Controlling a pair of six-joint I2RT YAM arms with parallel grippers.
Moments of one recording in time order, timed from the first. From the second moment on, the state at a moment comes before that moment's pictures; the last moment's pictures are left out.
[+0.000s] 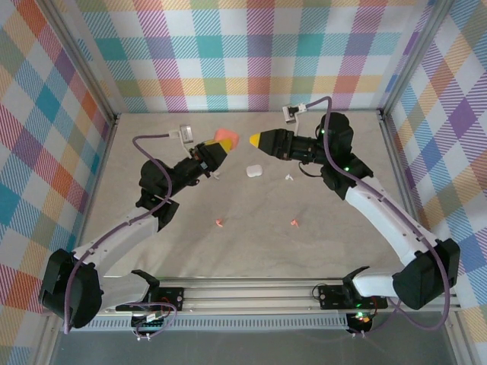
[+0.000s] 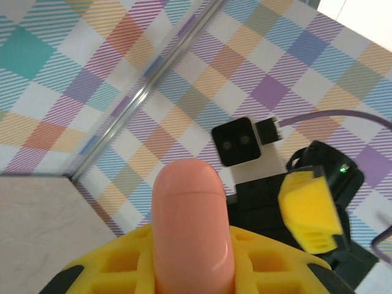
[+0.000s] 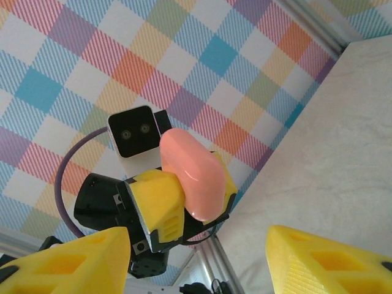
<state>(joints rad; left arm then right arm) -0.48 1.19 0.76 0.79 0.49 -0.91 0.49 1.30 1.20 0.06 -0.81 0.88</state>
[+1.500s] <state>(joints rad) -0.49 1.26 0.81 0.86 0.55 -1.05 0.53 1.43 1.22 0.28 -0.90 0.96</state>
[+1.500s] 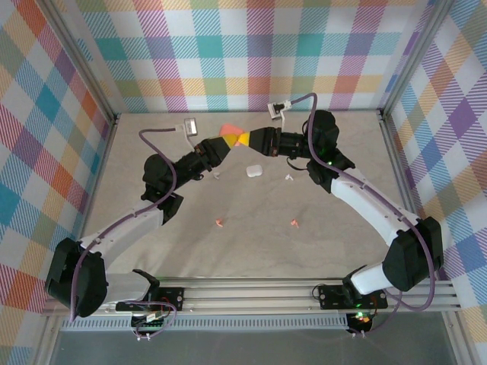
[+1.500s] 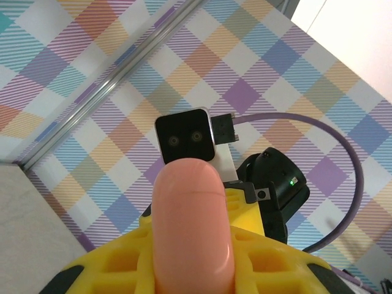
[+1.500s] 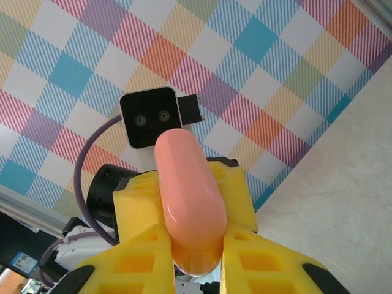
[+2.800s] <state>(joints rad) -0.39 1.16 1.01 0.18 0.98 -0.66 0.48 1.39 1.37 -0.30 -1.11 0.25</state>
